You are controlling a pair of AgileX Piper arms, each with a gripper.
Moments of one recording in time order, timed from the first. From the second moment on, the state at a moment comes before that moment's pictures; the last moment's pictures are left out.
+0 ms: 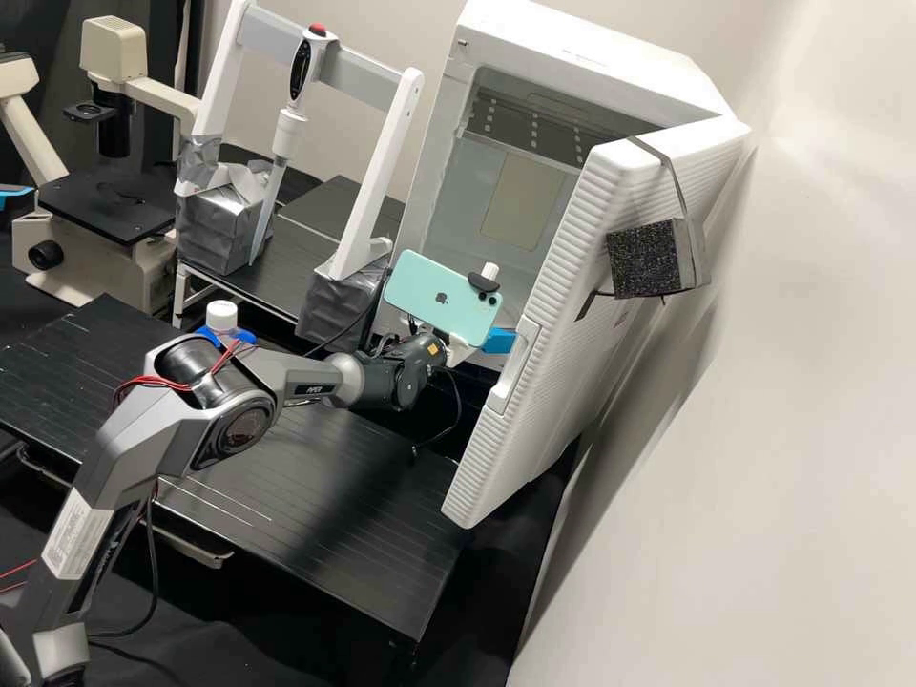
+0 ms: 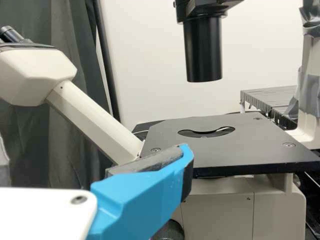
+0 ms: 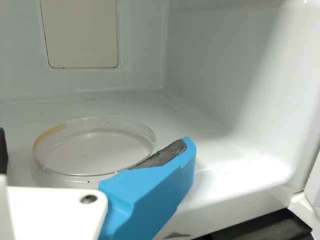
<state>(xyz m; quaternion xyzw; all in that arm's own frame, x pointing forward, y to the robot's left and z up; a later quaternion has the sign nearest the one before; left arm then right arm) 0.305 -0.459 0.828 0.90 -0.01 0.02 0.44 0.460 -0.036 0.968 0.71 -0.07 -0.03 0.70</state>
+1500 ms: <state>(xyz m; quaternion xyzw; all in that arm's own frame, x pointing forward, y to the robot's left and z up) 0.305 -0.459 0.828 0.90 -0.01 0.02 0.44 0.453 -0.037 0.961 0.71 -0.06 -0.03 0.70</state>
